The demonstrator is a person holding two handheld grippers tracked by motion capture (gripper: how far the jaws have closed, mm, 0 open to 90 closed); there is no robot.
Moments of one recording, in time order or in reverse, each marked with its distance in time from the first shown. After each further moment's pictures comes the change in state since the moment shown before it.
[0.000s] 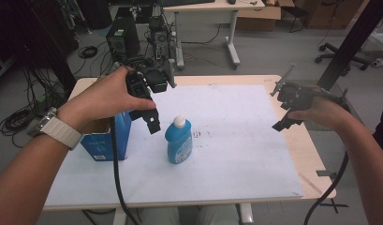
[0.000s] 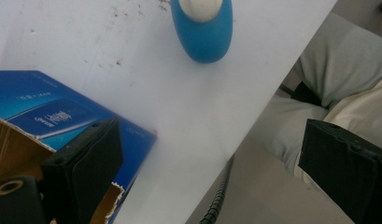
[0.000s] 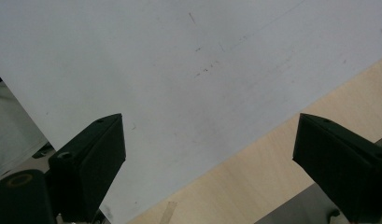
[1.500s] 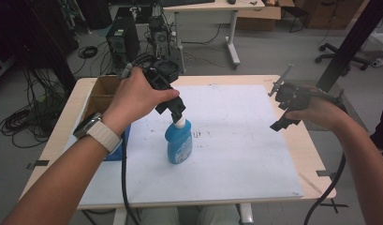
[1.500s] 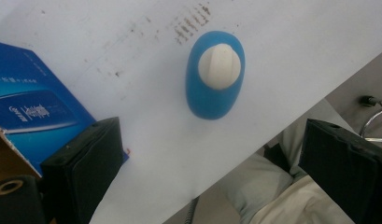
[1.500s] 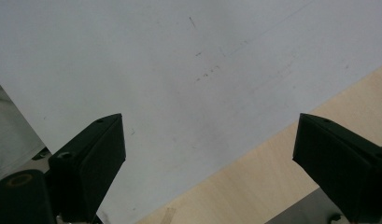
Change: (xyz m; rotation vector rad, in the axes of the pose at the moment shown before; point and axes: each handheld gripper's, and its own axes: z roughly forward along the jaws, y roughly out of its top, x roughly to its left) left arm 0.001 0.031 0.011 -0.094 0.001 -0.349; right arm -0.001 0.004 0.006 -0.005 0.003 -0.006
